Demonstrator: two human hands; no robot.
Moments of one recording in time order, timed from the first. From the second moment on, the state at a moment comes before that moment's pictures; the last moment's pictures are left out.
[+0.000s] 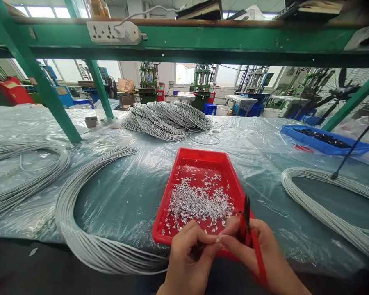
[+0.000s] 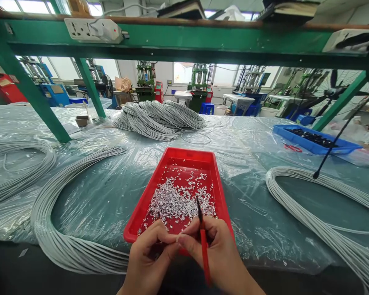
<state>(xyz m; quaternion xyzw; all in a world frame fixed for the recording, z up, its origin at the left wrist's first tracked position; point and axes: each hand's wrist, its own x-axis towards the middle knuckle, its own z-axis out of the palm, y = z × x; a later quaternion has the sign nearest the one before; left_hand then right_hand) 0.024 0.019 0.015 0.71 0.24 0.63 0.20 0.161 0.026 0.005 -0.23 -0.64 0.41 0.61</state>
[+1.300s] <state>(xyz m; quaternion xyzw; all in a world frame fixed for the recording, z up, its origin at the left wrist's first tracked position) 0.021 0.024 0.008 0.76 0.14 0.64 -0.05 0.133 0.006 0.004 -0.34 -0.59 0.07 0.73</state>
